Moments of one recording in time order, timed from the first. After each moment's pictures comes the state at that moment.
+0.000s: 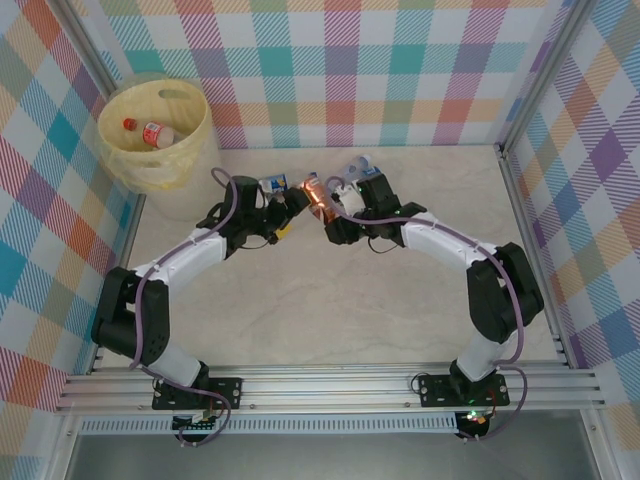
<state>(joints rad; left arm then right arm) -0.37 1.54 1.00 -0.03 0.47 -1.05 0.57 1.71 1.22 -0.33 -0.40 0.08</state>
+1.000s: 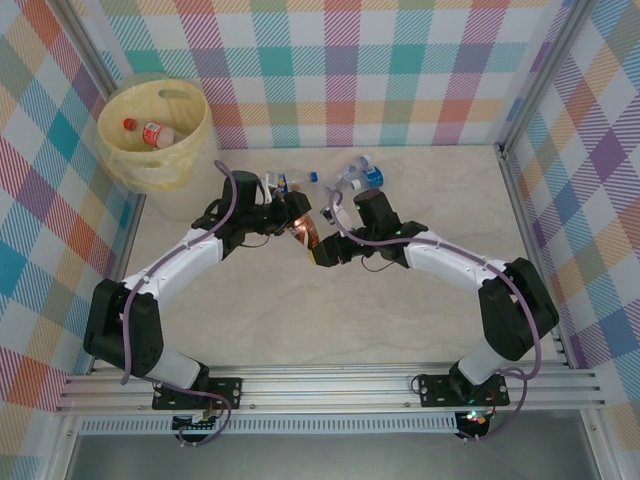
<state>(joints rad) -0.40 1.48 1.08 -0.16 0.51 -0.91 0.65 1.58 1.07 -0.20 -0.67 0.21</state>
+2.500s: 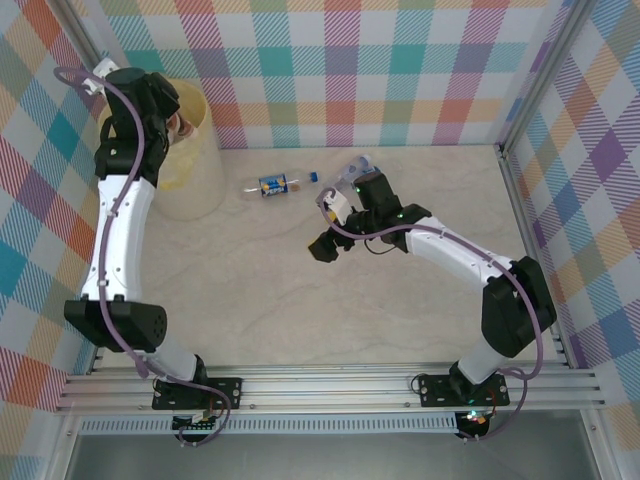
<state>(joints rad) 0.00 1.62 1.95 -0.54 -0.37 -0.60 0.63 1.61 1.24 -0.36 -0.56 -0.16</state>
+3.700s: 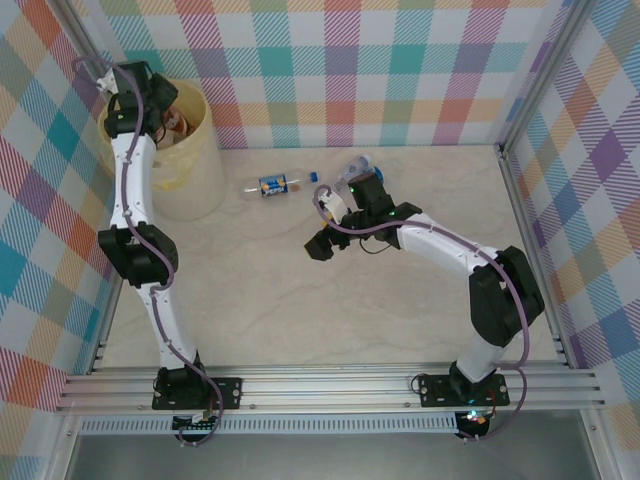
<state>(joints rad) 0.17 2.22 2.52 -0.74 -0.14 -0.70 0.62 1.69 1.26 -0.35 -0.56 -0.12</state>
